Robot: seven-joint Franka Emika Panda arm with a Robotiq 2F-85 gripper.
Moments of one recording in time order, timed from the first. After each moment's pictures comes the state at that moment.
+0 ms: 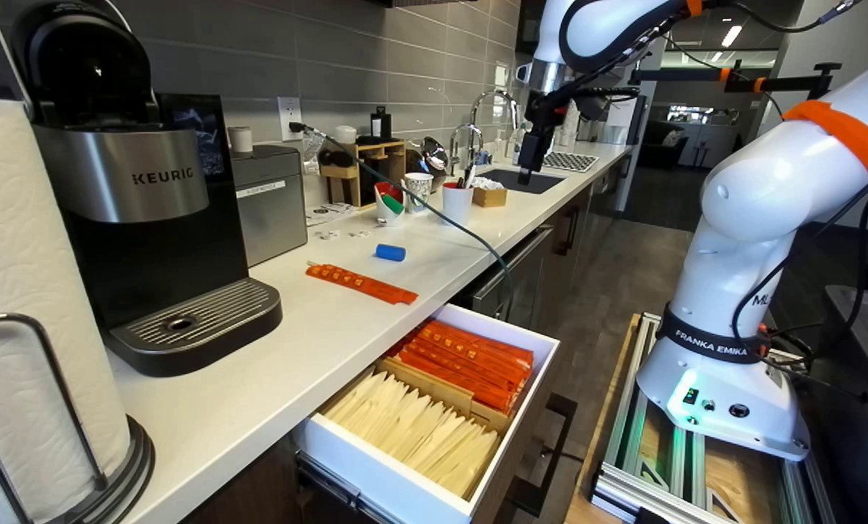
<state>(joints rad) -0.14 -0.73 -0.15 -2.75 -0.25 2.21 -0.26</state>
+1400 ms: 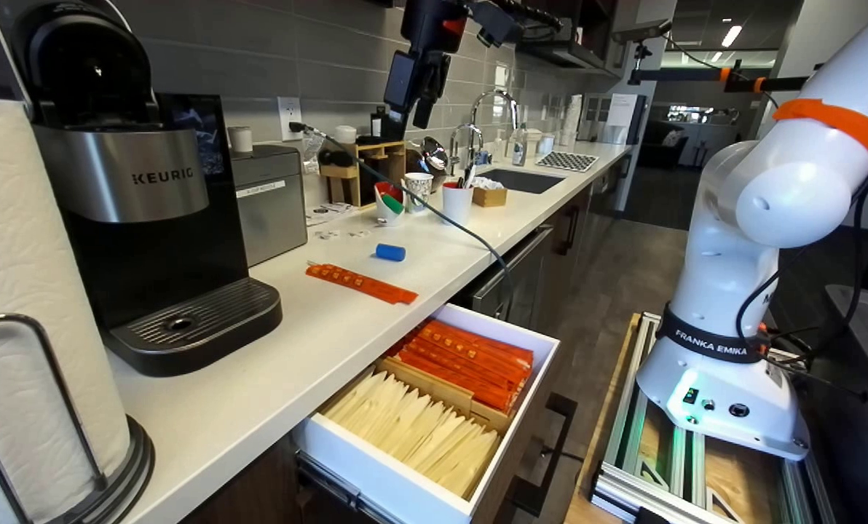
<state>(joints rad) 0.16 -0.53 0.28 -2.38 -0.04 2.15 0.15</state>
